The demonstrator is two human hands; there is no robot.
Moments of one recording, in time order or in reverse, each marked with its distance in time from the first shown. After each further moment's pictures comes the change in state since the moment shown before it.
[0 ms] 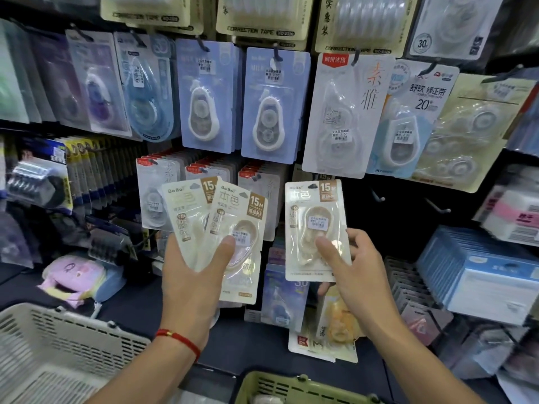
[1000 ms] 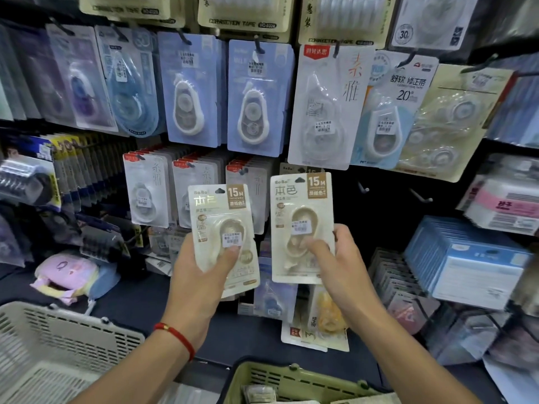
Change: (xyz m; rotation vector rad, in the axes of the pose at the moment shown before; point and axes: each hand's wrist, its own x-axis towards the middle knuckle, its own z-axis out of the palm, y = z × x) left_hand -0.013 -0.005 0.011 0.035 -0.178 -0.145; right_hand -0.005 0.000 -0.002 0.078 -0.124 0.022
